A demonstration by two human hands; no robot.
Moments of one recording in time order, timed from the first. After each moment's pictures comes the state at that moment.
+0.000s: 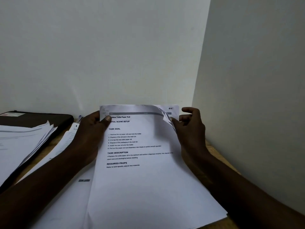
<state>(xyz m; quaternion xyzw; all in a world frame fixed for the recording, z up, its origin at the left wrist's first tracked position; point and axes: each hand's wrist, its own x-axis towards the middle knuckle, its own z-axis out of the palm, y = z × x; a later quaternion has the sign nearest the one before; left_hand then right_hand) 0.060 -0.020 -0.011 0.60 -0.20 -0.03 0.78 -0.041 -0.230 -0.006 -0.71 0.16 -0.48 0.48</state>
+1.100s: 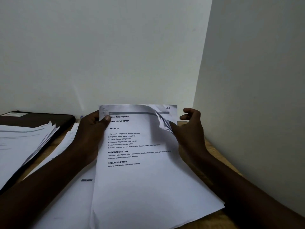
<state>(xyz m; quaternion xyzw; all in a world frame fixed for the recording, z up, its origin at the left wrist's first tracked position) 0.059 -0.019 -0.010 0.59 -0.21 -0.02 0.78 -0.038 -0.228 -0.010 -0.72 0.17 -0.46 0.49</state>
